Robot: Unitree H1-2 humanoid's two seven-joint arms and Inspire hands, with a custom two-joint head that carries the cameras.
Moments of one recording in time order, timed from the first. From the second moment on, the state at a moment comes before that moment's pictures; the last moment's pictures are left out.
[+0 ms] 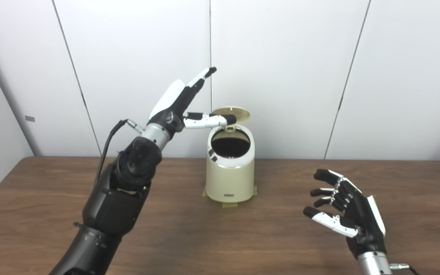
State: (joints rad) left arm -0.83 0.27 -0.22 0.16 0.39 0.20 -0.21; right arm -0.13 -0.09 -0.08 -0.06 -0.02 -0.09 -0.01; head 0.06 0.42
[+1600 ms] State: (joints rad) left arm -0.80 0.40 -0.34 0.02 0.47 0.28 -0.59; right arm -0.14 -0.07 -0.06 -0.07 -0.05 -0.09 -0.05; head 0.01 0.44
